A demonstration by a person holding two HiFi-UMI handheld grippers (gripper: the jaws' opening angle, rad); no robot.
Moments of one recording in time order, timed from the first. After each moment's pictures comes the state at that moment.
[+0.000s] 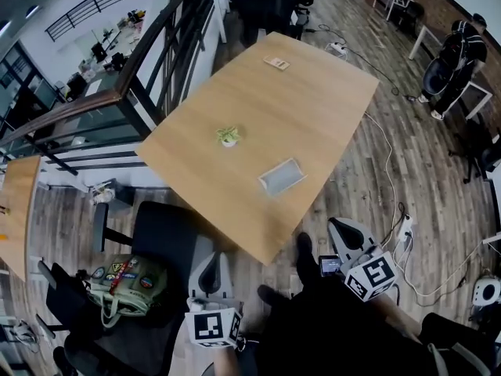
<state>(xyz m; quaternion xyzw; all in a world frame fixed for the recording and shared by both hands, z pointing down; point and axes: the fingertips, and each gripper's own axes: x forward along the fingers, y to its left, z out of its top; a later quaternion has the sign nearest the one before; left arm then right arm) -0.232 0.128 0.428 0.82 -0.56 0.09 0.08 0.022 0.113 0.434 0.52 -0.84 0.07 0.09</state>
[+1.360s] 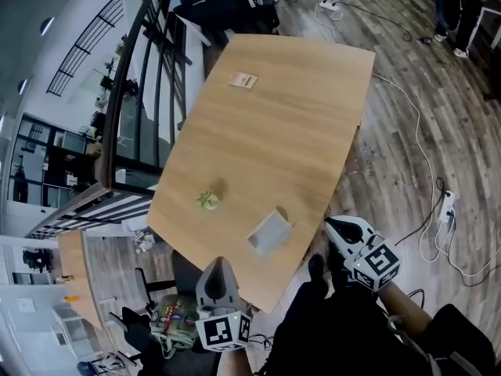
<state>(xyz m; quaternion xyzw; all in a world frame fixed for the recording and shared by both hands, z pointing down) -0.020 -0.088 0.399 0.80 -0.56 0.21 0.02 0.210 -0.080 0.495 0.47 -0.85 0.21 -0.01</state>
